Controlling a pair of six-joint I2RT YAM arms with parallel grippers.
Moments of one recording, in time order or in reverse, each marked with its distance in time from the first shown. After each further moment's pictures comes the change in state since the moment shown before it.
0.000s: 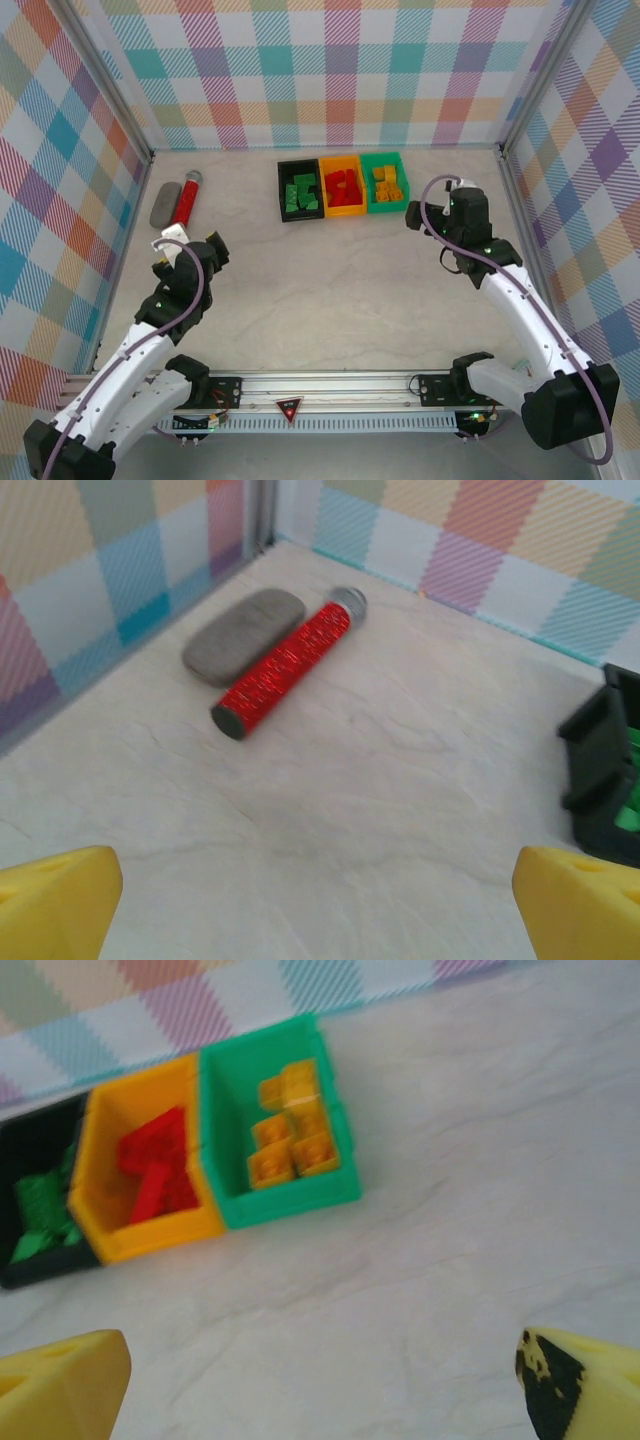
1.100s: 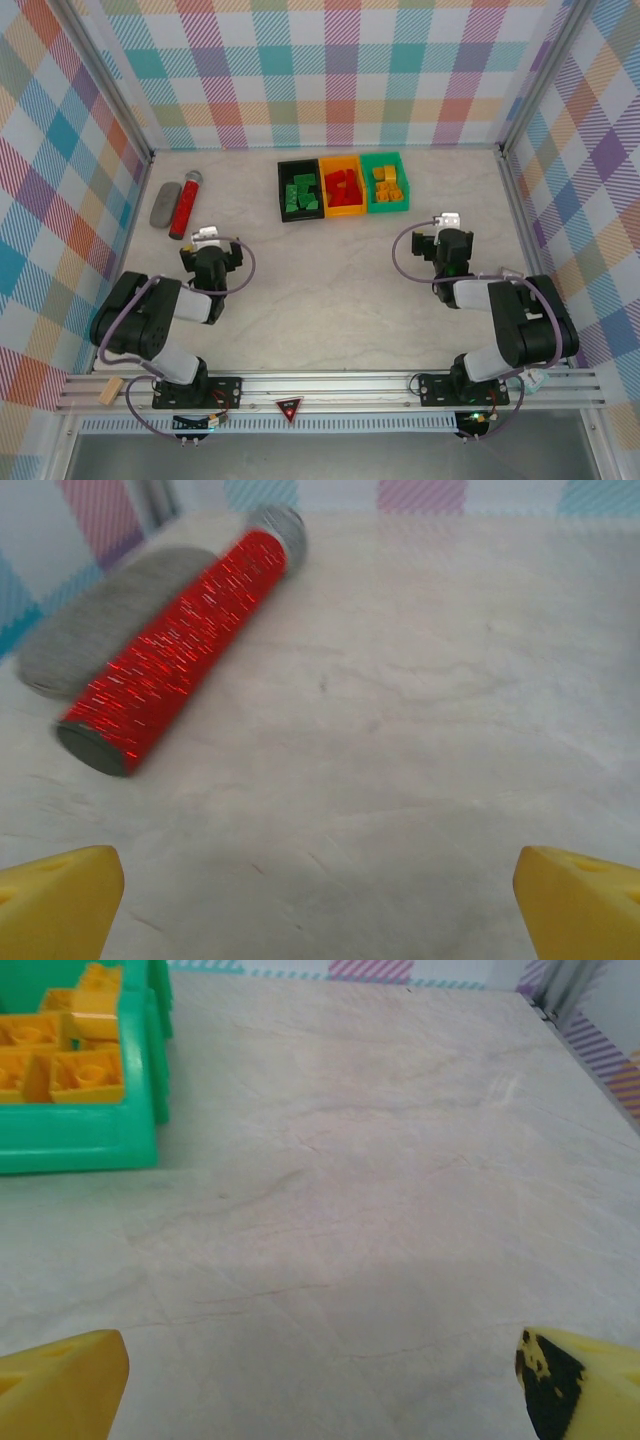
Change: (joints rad) left arm 0.230 0.850 -0.285 1.289 0.314 0.450; right arm -0.097 0.417 -0.518 1.085 0.091 -0.355
